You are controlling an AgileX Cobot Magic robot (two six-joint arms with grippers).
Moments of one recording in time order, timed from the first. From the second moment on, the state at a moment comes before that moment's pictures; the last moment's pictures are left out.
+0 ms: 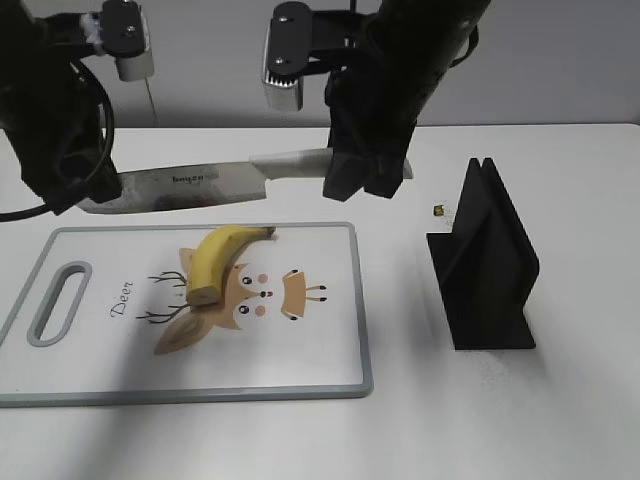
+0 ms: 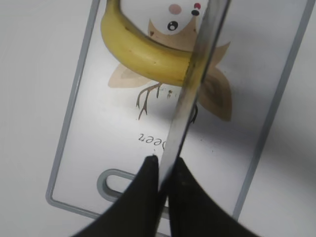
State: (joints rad) left arm -0.30 1.69 -1.36 -0.25 1.14 1.08; right arm 0.58 1.92 -1.61 0.30 1.02 -1.05
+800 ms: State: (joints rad) left arm -0.36 1.70 -1.07 -0.23 0.79 1.05; right arm 0.59 2.08 -1.56 0.22 0.91 -1.03
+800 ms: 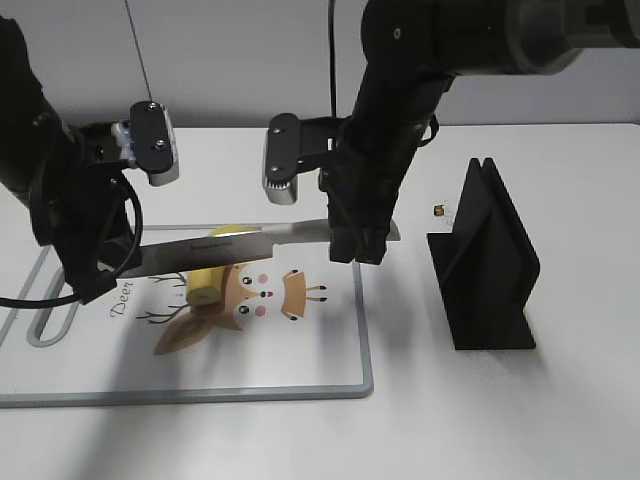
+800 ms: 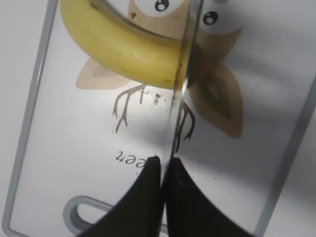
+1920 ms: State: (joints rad) left arm -0.36 1.79 -1.06 -0.25 0.76 1.04; right arm 0.59 2.14 -1.56 0.20 0.85 -1.02
